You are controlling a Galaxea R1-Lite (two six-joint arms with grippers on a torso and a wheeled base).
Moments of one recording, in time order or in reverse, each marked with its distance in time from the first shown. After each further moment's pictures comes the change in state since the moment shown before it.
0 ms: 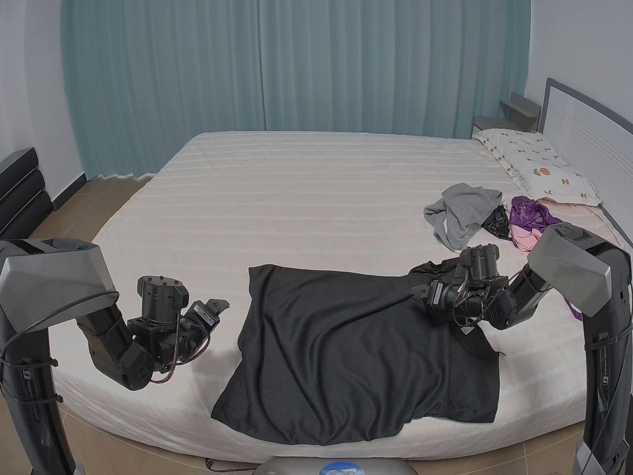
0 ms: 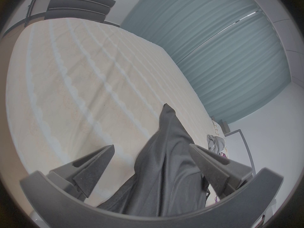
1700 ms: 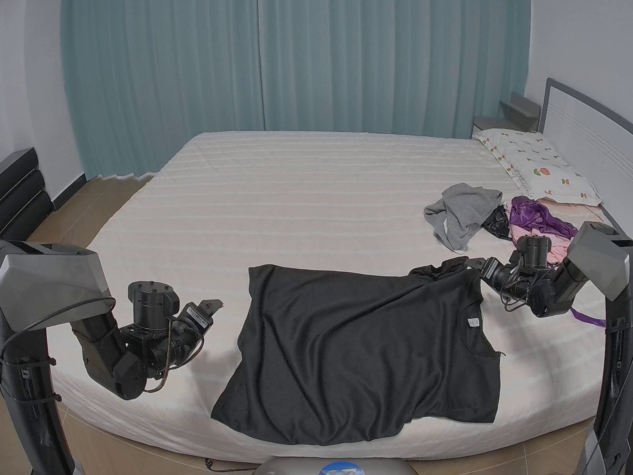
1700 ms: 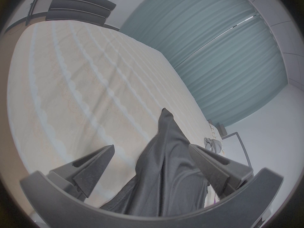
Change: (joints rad) left arm 0.007 -0.007 0.086 -0.129 0.007 0.003; right arm -0.265 -0.006 0.013 -0.139 0.138 0.174
